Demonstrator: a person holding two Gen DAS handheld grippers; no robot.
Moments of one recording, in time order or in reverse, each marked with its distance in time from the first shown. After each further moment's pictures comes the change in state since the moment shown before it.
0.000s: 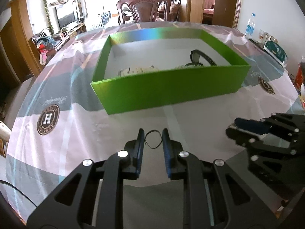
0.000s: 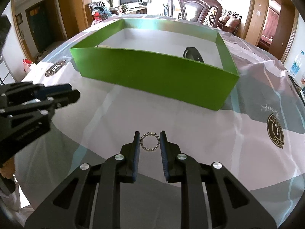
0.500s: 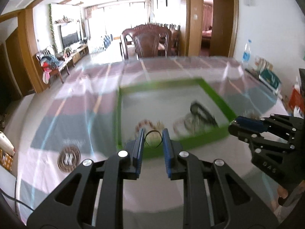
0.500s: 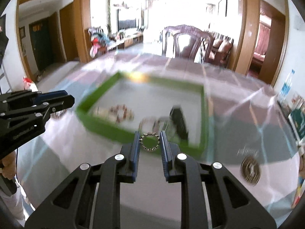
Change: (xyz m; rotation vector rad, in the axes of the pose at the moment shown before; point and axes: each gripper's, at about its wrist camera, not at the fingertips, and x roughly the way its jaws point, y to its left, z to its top) left arm -0.062 0.017 0.078 -0.007 -0.207 0.005; right arm -0.071 -0.018 0.075 0.008 -0.245 -0.032
